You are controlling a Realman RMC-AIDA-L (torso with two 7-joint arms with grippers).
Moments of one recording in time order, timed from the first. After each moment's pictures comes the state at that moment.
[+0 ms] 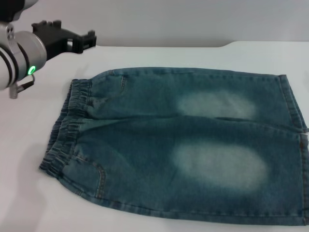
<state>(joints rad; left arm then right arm) -0.26 -2.05 -1.47 -1.51 2.83 -0.53 0.12 -0.10 2.04 1.67 1.72 -2.30 0.38 -0.64</state>
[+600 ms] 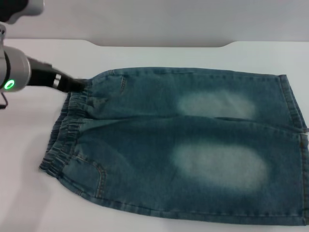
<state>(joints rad) -0.33 -2.06 -1.58 -1.76 2.83 -1.24 0.22 -0.09 2.07 1.91 1.92 -2.40 1.04 -0.40</state>
